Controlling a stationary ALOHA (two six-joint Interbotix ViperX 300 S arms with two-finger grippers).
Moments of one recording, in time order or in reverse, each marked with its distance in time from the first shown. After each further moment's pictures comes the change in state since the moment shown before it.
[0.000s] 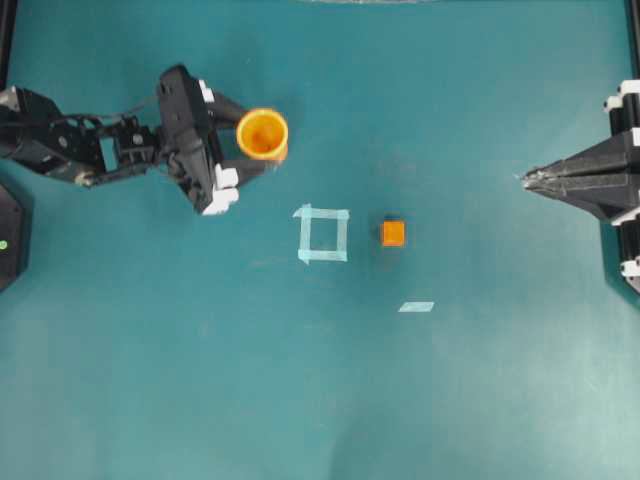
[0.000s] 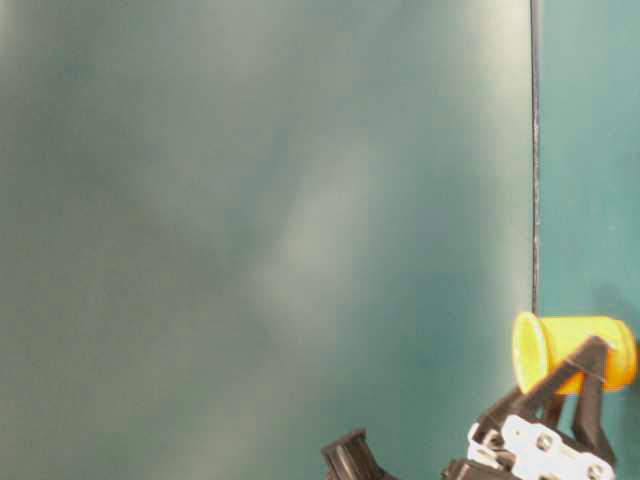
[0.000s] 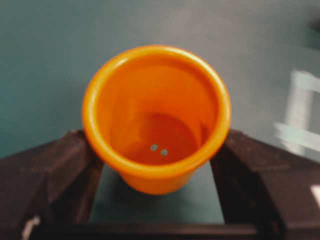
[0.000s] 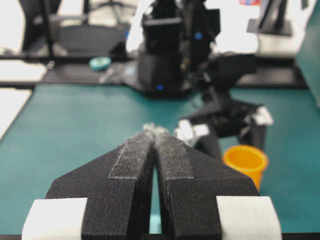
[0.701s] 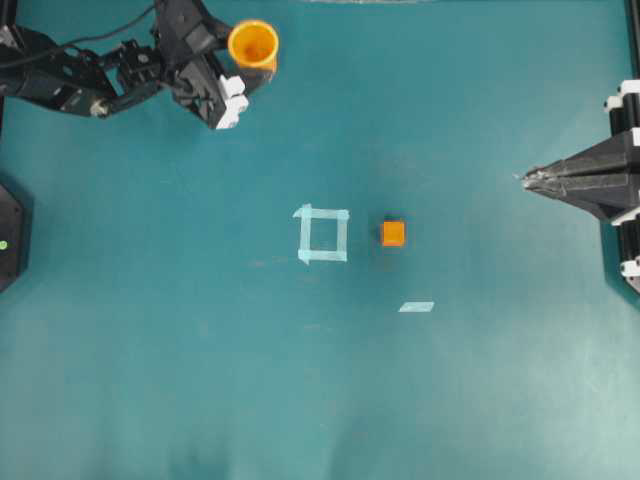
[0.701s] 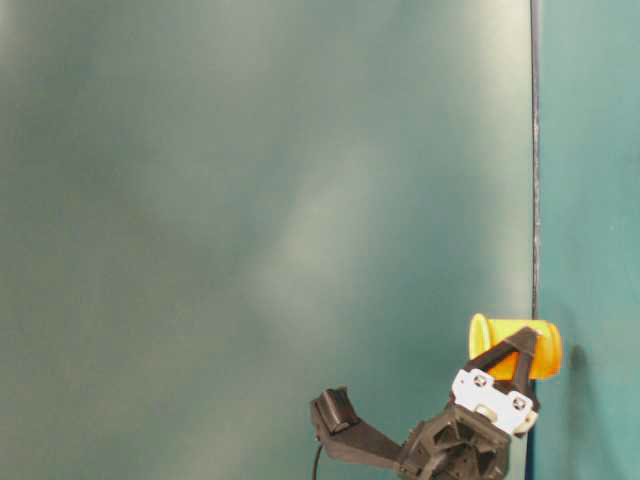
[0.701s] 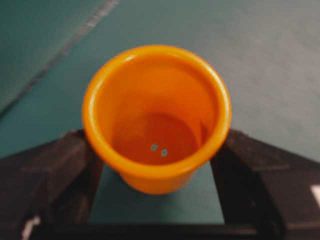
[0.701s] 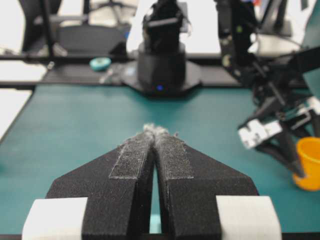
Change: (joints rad) left arm 0.249 0.009 -0.135 0.002 0.167 0.000; right arm 0.000 0.002 0.000 0.000 0.000 0.000
